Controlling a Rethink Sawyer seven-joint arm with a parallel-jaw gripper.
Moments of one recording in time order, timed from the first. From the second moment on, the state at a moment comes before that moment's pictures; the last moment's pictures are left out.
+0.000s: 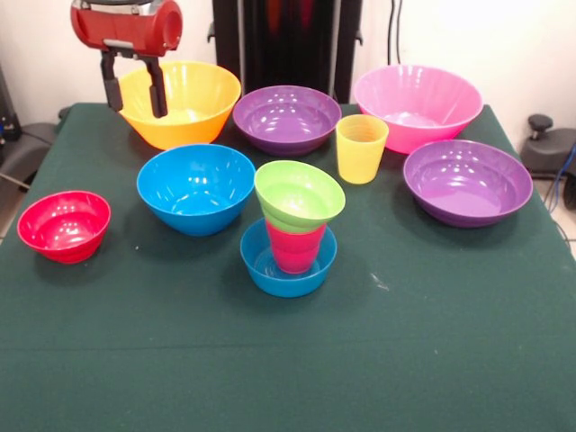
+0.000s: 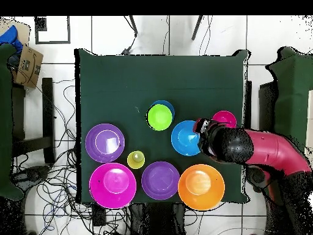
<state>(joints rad) -0.90 -0.86 0.52 1.83 -0.44 0.59 2.01</state>
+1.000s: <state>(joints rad) -0.67 -0.85 0.18 1.73 -0.31 0.59 2.23</state>
